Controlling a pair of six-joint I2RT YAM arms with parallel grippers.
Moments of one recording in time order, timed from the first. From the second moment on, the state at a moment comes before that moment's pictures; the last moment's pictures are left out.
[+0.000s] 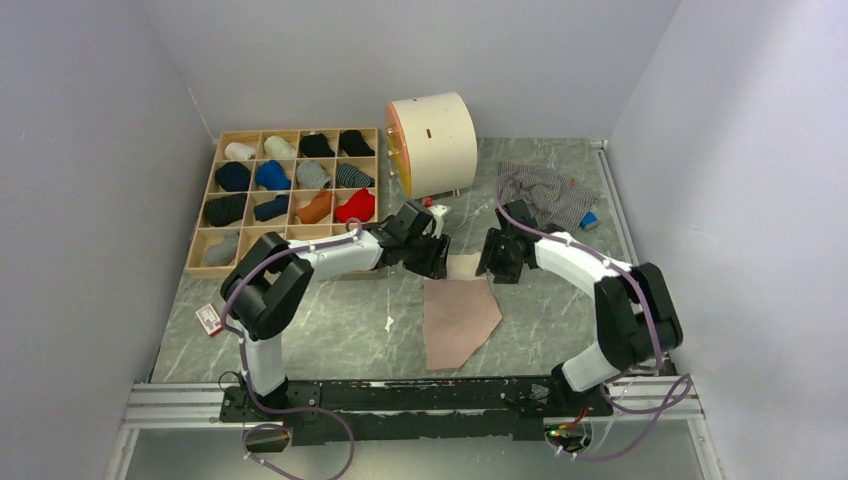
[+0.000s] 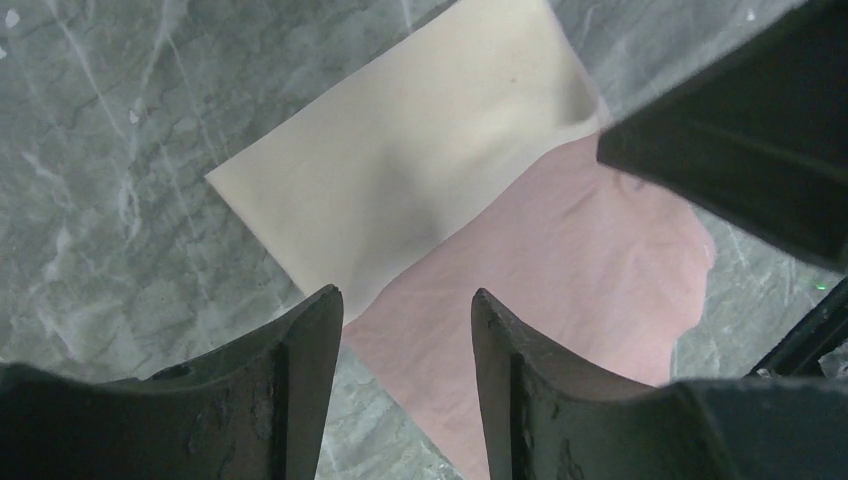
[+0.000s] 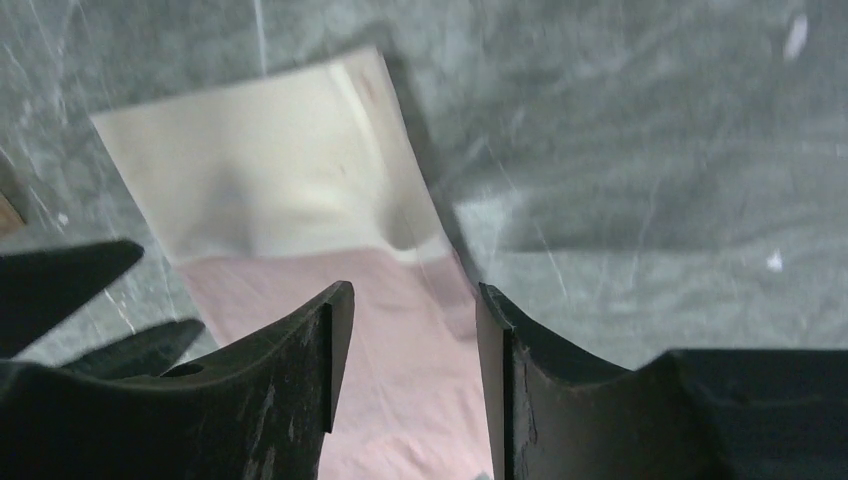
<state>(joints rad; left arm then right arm) -0.78 1.86 1.21 -0.19 0.20 -0.36 0.36 1.48 0.85 -0.50 -0.06 0.69</state>
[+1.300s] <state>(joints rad) -0.56 1.56 0.96 -0.18 0.14 -0.42 0.62 1.80 1.21 -0.63 0.35 0.70</state>
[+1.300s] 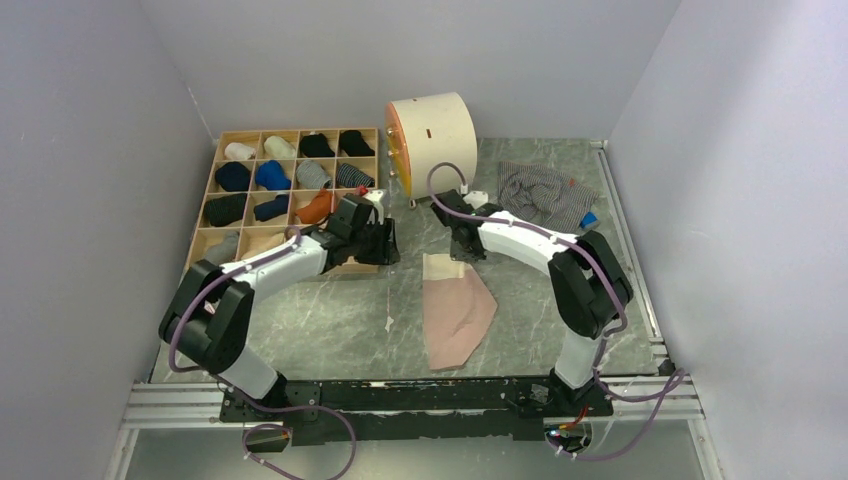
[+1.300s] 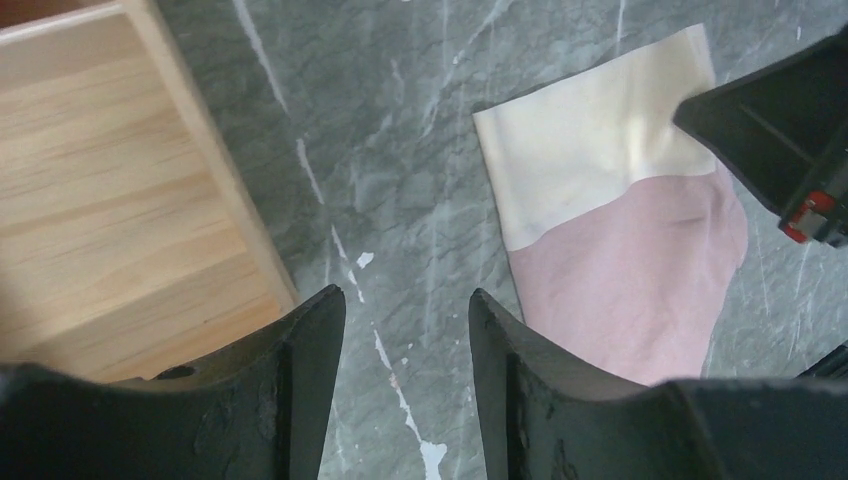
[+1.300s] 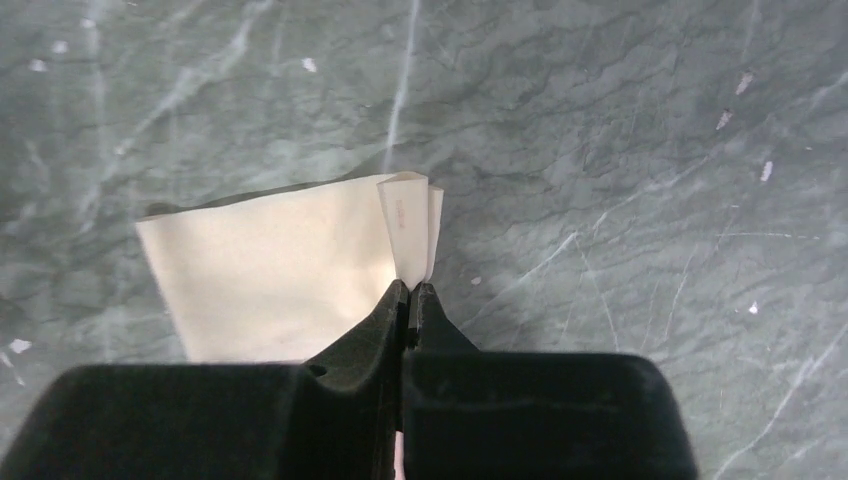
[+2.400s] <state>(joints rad) -0.31 1.19 0.76 -0.27 0.08 -0.52 0.90 2.12 1.63 -0.89 0.45 0.84</state>
